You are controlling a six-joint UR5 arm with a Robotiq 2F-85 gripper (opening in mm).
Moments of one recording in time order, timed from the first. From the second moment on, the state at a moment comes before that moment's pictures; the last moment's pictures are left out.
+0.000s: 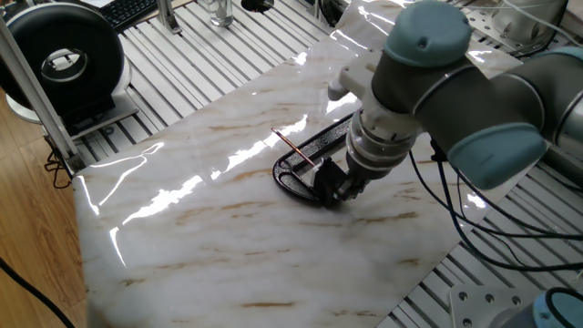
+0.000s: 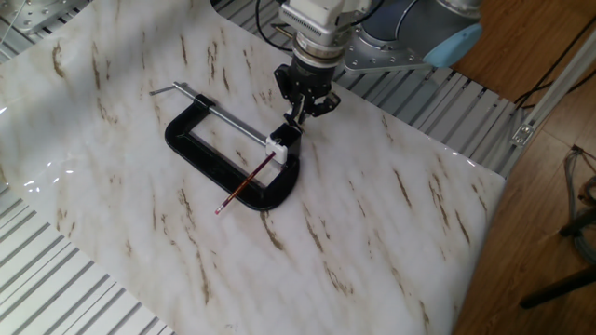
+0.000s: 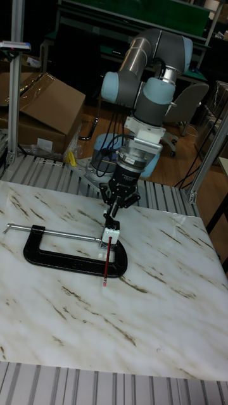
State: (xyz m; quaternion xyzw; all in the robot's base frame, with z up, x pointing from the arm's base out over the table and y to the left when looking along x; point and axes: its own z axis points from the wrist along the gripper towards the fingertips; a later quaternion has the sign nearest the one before) arm 0.371 0.035 0.075 -0.02 1.00 -0.05 0.07
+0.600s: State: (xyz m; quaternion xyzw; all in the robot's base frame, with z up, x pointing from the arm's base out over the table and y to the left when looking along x) arm 0.372 0.050 0.086 0.00 1.00 -0.05 0.06
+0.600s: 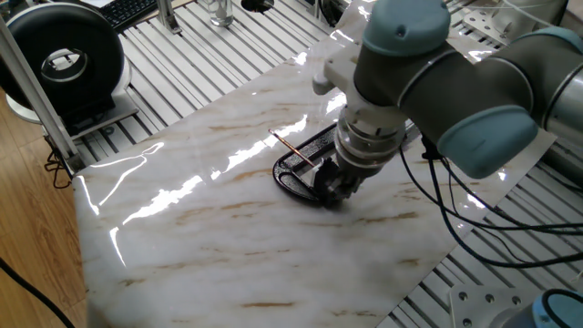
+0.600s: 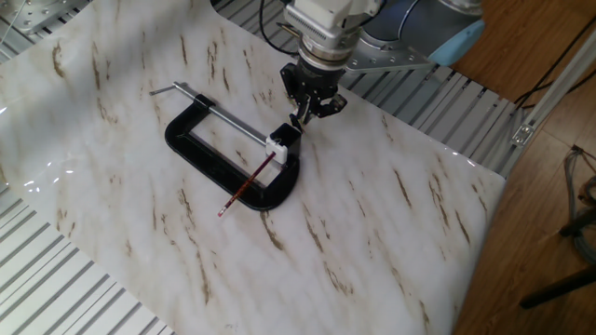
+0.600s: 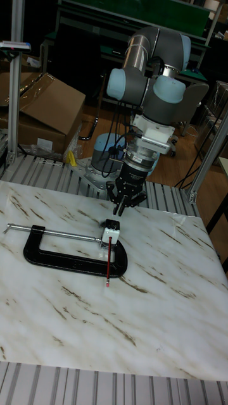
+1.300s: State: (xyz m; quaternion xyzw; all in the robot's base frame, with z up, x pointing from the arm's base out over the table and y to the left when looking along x) arm 0.378 0.047 0.093 -0.01 1.00 -0.04 0.06
